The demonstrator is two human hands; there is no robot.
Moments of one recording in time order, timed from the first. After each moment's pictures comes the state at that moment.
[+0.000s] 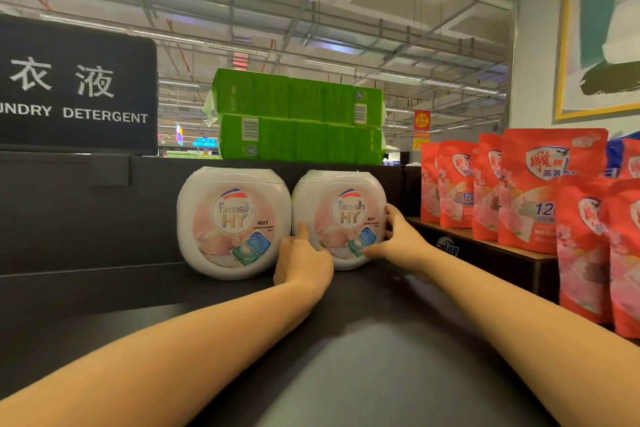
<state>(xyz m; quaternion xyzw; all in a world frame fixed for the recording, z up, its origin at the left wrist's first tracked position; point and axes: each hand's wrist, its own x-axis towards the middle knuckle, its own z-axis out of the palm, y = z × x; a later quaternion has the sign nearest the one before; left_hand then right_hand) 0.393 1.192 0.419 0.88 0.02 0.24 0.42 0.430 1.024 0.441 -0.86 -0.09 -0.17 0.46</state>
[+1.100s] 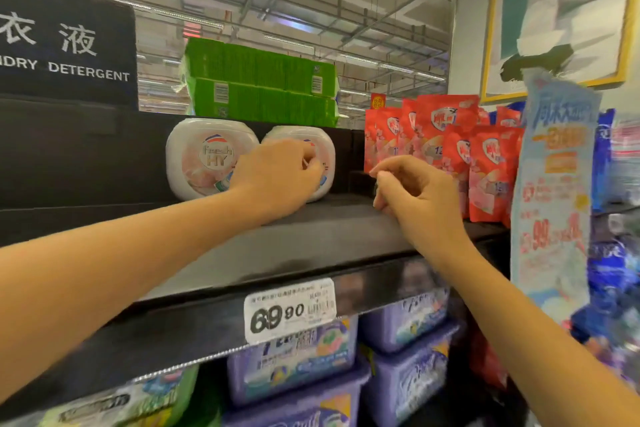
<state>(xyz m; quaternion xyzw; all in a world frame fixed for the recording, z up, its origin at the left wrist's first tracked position) 0.216 1.211 0.456 0.86 -0.23 0.37 0.25 0.179 1.031 0.416 -0.73 -0.22 -0.47 0.45</state>
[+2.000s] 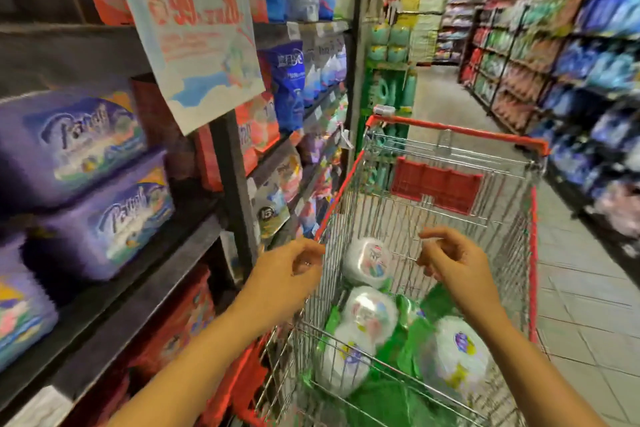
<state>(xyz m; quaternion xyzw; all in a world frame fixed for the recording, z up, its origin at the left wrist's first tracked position) 0.058 0.990 0.155 0.72 -0.50 -0.21 0.43 -0.141 0.834 0.125 -0.69 0.36 -0.45 0.43</state>
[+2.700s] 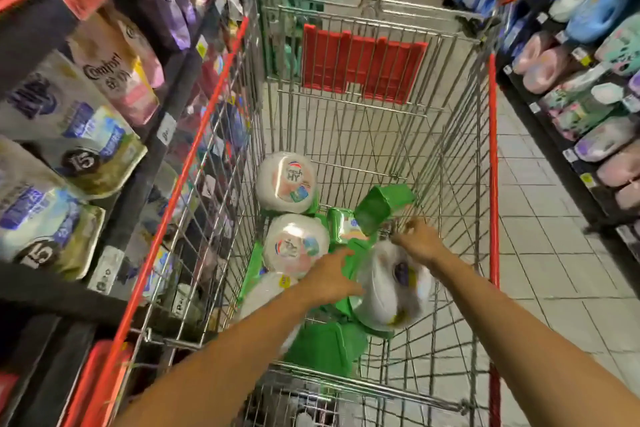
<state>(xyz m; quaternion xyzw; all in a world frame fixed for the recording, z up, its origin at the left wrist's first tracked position) -0.039 0.739 -0.109 0.66 -0.52 -0.52 0.15 -0.208 0.646 -0.097 -0.58 0.71 -0.07 0.39</state>
